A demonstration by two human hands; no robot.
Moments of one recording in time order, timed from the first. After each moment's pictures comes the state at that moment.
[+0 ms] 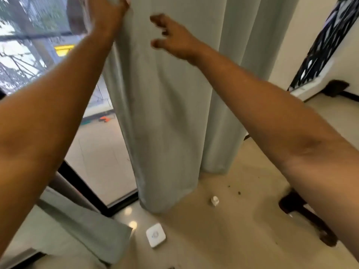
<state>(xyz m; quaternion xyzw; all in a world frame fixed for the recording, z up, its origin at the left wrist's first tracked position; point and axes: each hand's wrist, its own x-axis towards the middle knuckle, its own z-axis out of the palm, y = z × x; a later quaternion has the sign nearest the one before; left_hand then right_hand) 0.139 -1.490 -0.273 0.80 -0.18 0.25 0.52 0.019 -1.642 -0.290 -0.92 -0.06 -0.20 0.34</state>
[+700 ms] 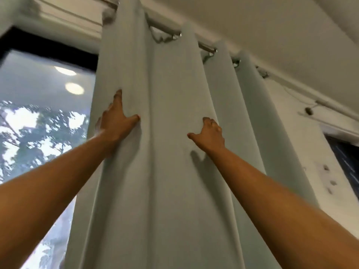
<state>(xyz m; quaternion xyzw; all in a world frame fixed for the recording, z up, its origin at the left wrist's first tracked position) 0.180 -1.555 0.101 0.66 -0.24 0.59 0.39 0.126 -1.794 0.074 -0.79 0.04 -0.58 0.20</state>
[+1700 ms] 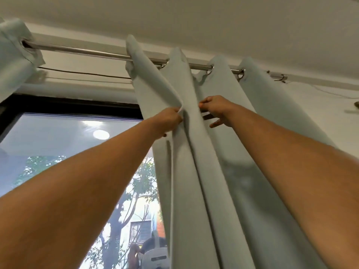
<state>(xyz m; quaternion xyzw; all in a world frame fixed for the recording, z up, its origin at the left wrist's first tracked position) 0.158 -1.725 0.224 0.74 -0.35 0.43 0.37 0.128 -1.883 0.237 -0.72 -0.22 -0.50 0.43</state>
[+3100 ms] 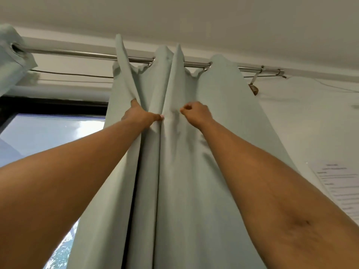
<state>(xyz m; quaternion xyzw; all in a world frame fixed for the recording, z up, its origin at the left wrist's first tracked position) 0.154 -1.742 0.217 0.69 -0.17 0.56 0.42 0.170 -1.911 0.239 -0.70 -0.20 -0.62 0.29</state>
